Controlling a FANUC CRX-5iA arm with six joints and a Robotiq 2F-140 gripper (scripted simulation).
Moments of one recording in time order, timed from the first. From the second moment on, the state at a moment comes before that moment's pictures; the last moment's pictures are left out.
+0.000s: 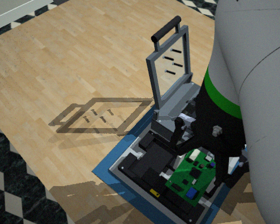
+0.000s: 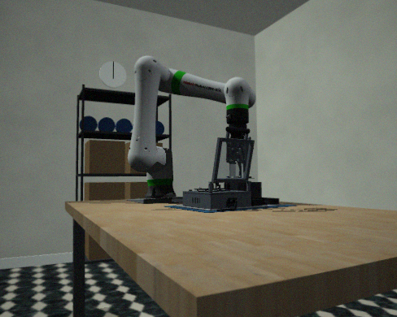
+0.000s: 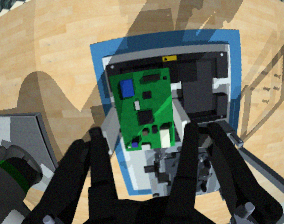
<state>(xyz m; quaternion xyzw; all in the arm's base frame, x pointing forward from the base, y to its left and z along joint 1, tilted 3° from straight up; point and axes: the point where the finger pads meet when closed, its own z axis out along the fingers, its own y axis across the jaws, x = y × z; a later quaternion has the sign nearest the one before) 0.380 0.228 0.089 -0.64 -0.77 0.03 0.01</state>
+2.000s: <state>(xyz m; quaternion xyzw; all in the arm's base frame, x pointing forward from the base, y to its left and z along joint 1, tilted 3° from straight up) 0.381 0.228 0.101 -0.64 -0.76 0.03 0.01</state>
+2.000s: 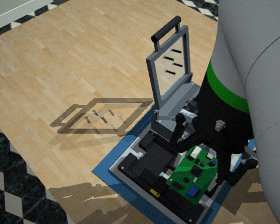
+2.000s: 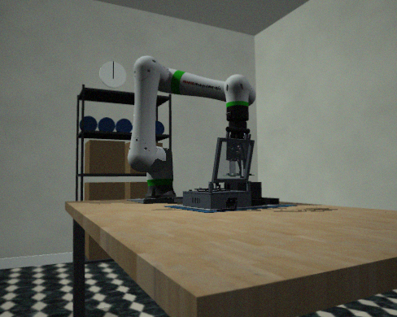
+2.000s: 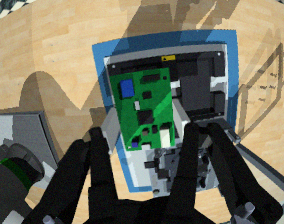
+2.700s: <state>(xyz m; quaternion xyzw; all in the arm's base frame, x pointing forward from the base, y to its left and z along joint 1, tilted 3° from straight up) 0.381 0.228 0.101 -0.66 -0.75 0.03 0.01</state>
